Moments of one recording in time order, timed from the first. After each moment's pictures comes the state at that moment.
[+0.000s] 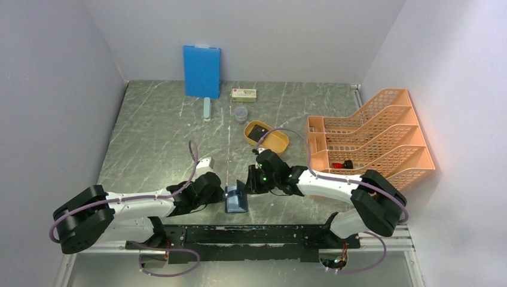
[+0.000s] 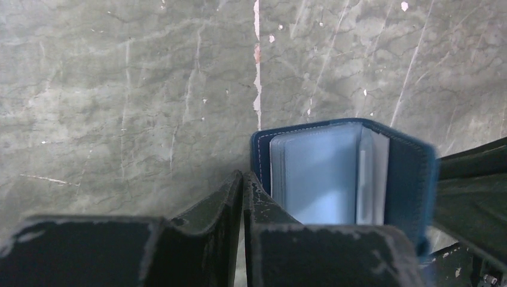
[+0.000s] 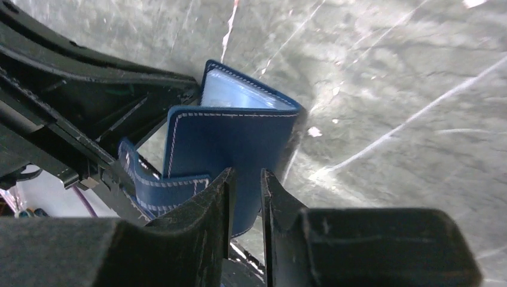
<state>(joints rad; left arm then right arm) -1.01 1.18 0.33 0.01 -0.35 -1.01 0.90 1.40 0.65 -0.06 -0.17 0.71</state>
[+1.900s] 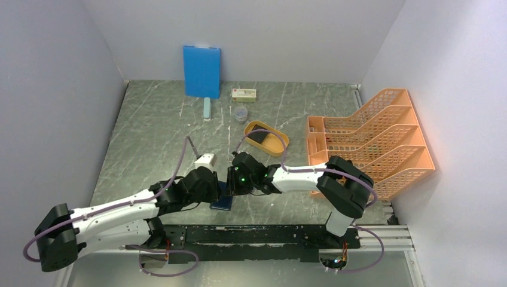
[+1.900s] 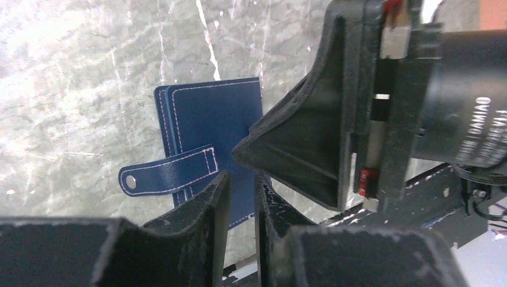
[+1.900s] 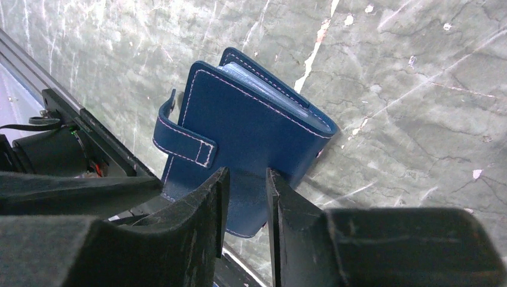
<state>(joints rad) -1.01 0.89 0.49 -0.35 -0.27 -0.82 1.03 1.70 0.83 0.04 -0.13 0.85</state>
